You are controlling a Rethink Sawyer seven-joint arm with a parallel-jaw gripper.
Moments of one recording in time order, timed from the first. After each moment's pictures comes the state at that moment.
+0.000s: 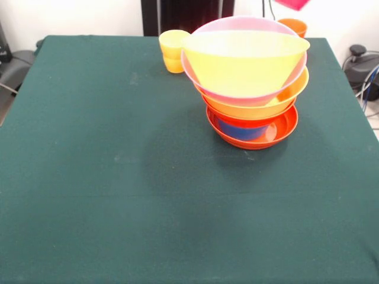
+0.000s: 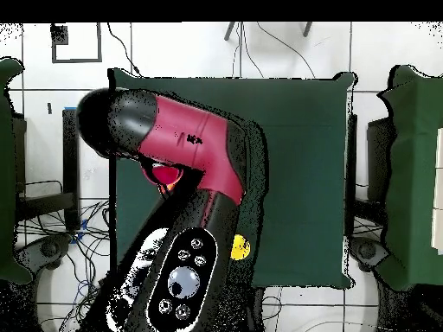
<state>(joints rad) 0.21 -0.60 -0.50 1.26 0.43 1.14 2.76</state>
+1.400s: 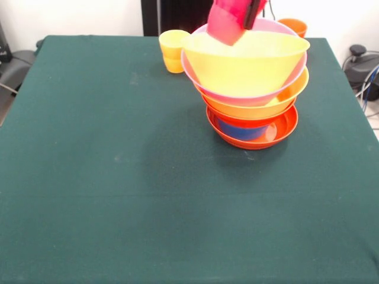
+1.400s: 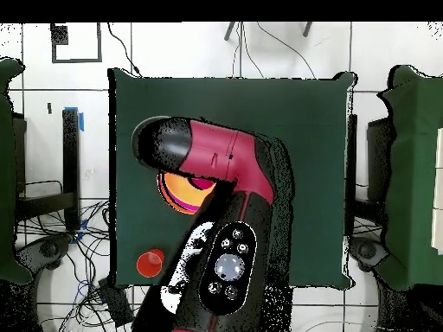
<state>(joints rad) 0.09 -0.64 -0.34 1.39 0.18 0.92 2.76</state>
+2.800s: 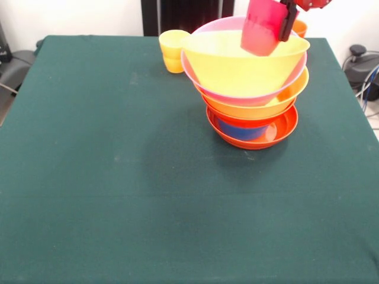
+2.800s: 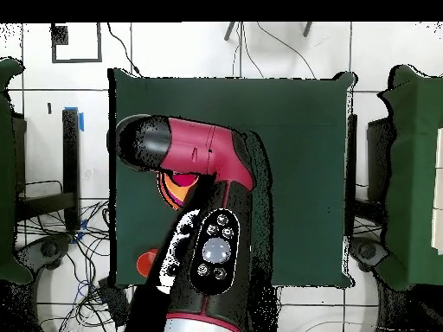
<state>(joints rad) 0.09 -0.64 -0.25 1.39 0.17 0.91 2.76</state>
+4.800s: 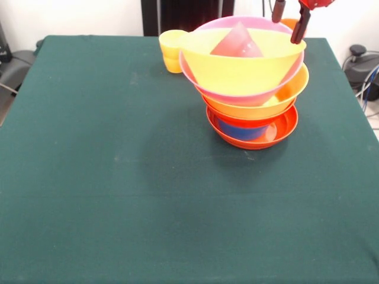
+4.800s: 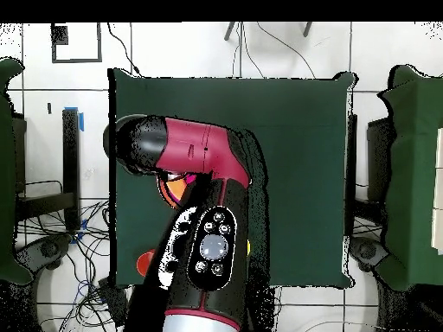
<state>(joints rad) 0.09 -0.64 -0.23 1.39 0.16 0.99 2.76</state>
